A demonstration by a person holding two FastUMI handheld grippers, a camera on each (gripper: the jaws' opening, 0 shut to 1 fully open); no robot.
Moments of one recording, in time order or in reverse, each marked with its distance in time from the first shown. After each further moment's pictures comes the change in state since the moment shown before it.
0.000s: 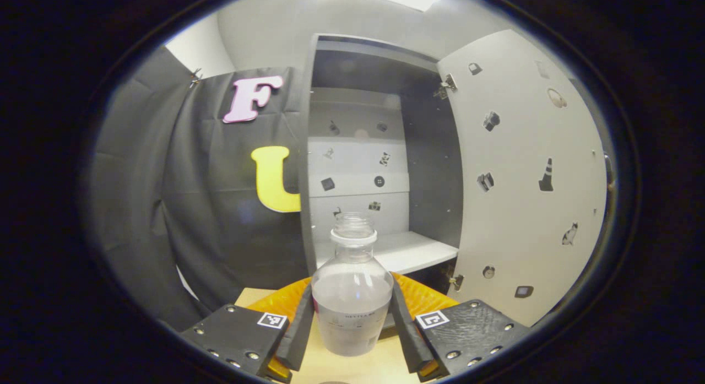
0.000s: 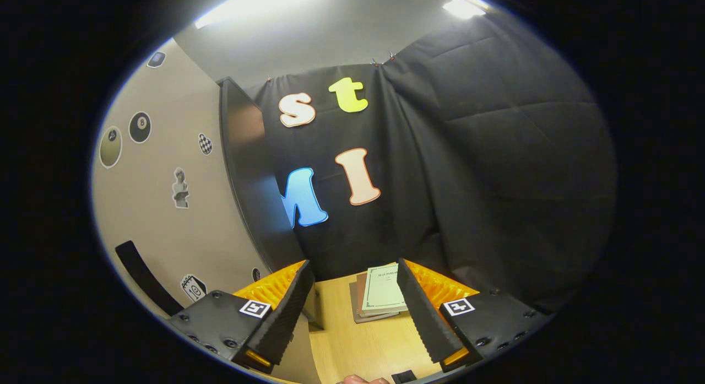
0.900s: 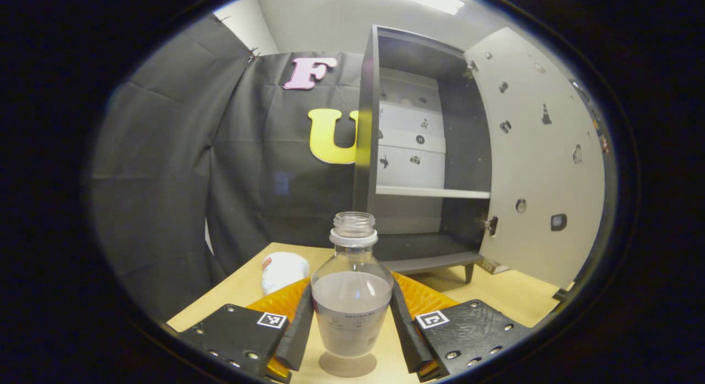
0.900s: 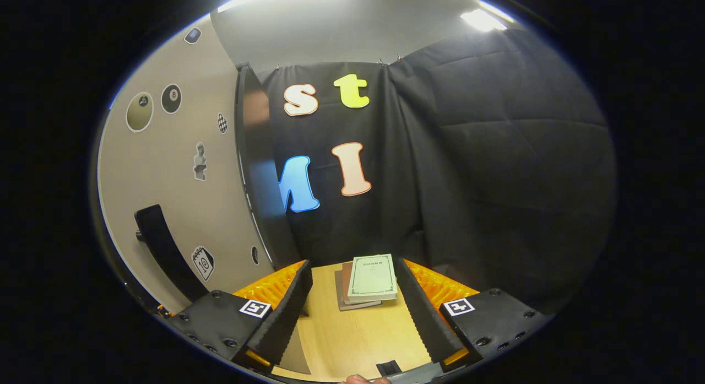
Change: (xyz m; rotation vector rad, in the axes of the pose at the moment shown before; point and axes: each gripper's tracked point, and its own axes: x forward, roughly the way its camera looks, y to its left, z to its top) left arm -0.067 0.055 -0.225 -0.075 0.025 0.162; right arm -0.043 -0.002 -0.016 -0.086 0.041 -0.089
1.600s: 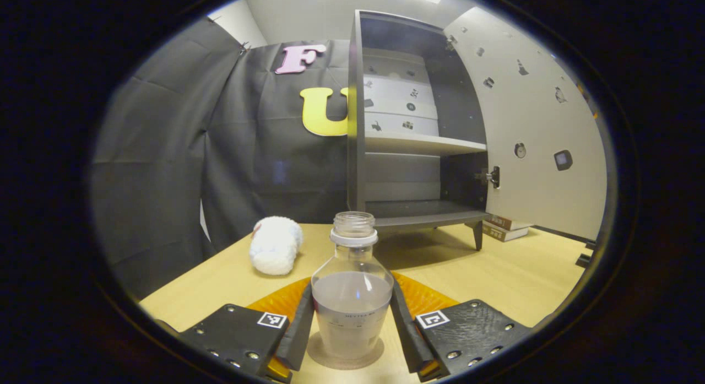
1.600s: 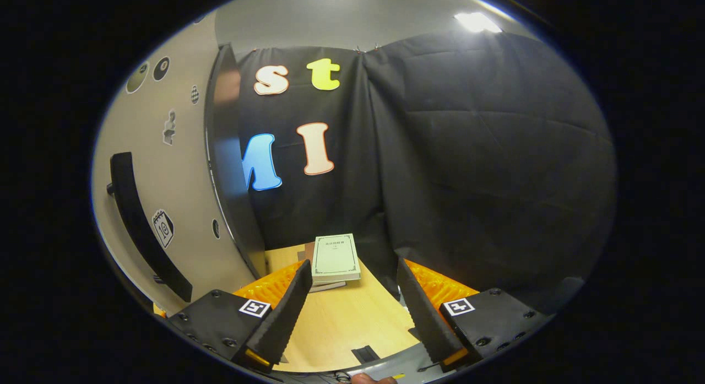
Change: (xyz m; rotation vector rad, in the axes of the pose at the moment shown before) left arm 0.015 -0.024 -0.108 0.033 0.052 -0.028; right arm -0.020 -0.037 -0.043 0.002 0.100 -0.220
